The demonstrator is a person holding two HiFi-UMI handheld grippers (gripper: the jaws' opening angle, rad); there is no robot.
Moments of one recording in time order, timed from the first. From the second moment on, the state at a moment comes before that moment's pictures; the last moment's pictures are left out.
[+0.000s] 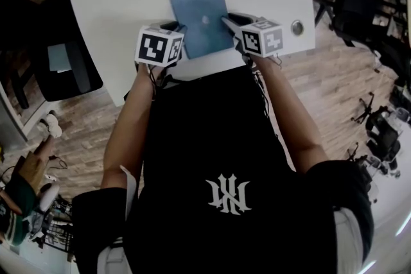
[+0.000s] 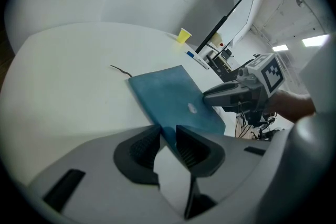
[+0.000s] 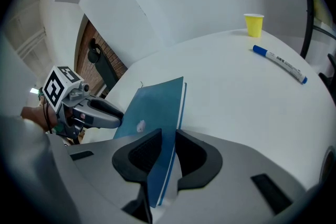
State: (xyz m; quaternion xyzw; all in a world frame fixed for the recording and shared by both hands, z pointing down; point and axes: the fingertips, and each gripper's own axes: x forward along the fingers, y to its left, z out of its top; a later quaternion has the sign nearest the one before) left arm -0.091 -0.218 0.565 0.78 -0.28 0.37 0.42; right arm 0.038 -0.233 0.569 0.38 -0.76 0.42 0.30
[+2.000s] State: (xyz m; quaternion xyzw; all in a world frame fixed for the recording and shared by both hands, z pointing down) left arm 0.088 -0.312 0.503 0.78 -0.38 0.26 0.42; right arm 0.246 -0.389 0.560 0.32 -0.83 0.25 0.38
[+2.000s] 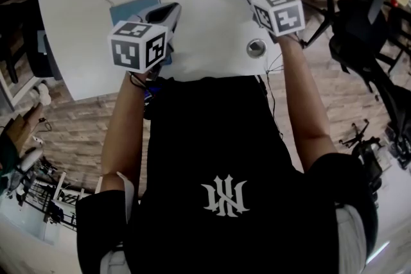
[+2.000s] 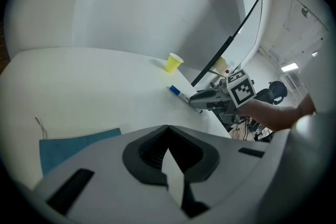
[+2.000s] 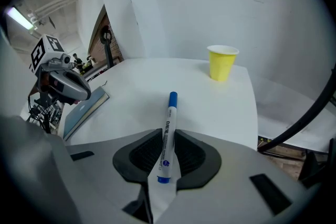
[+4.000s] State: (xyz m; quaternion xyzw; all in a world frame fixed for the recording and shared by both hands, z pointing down) left arm -0.089 -0.226 0.483 0.81 -0.35 0.29 0.37; right arm 0.070 -0.228 0.560 0.43 -0.77 0.39 0.24
